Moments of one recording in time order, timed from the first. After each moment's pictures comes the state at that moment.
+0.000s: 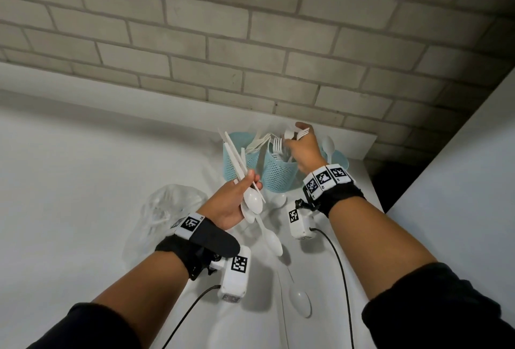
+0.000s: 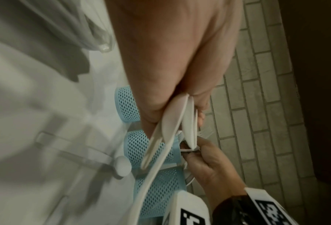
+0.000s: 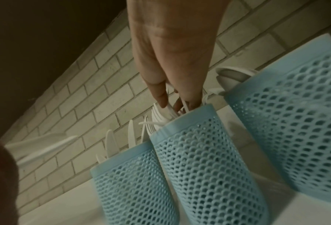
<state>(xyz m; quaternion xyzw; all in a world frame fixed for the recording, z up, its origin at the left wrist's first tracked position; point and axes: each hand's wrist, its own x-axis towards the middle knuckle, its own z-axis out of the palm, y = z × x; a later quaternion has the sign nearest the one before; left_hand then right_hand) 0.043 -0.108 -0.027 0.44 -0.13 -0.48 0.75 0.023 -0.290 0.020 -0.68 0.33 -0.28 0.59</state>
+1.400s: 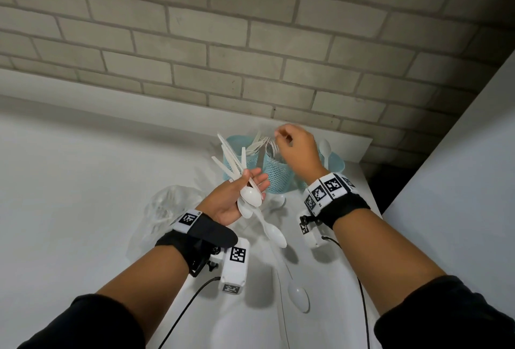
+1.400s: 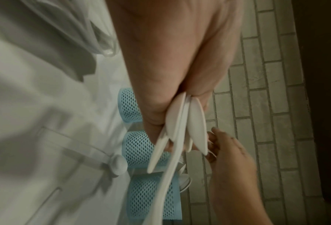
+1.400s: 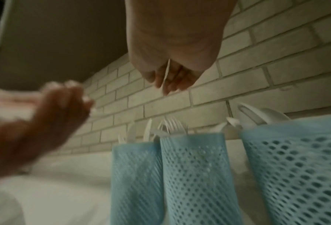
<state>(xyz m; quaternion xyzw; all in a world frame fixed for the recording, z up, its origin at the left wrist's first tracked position) 0.035 -0.098 -0.009 0.39 -0.10 -0.50 0.77 -0.003 -0.269 0.032 -0.89 0.16 -0.33 0.27</state>
